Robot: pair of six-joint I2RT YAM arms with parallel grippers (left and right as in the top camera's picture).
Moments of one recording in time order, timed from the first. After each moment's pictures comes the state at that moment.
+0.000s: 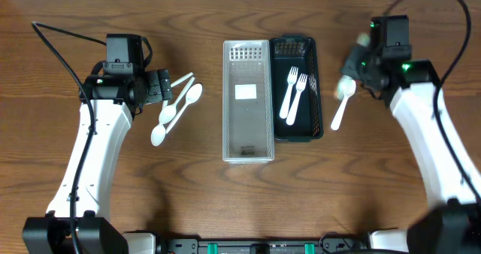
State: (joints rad) left arm -0.02 1.50 1.24 -0.82 -0.15 -0.16; right arm 0.14 1.56 1.36 -0.65 0.01 0.45
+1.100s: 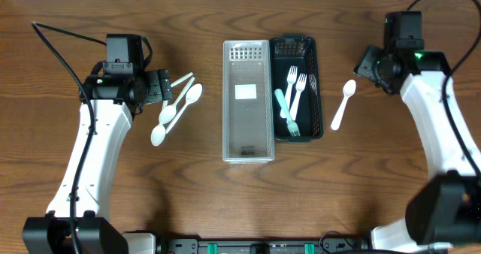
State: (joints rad) left arm -0.02 1.50 1.24 -0.81 -0.15 -0.16; right arm 0.00 1.72 1.41 -0.81 0.11 0.49
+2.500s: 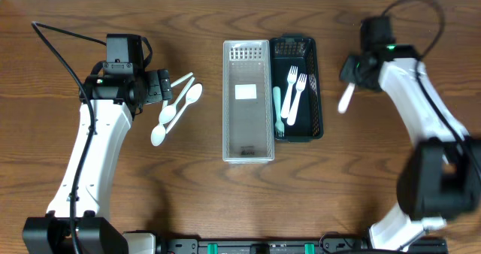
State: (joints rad) left arm -0.02 1.50 1.24 -0.81 -0.15 -0.16; right arm 0.06 1.81 1.45 -0.77 0.09 0.47
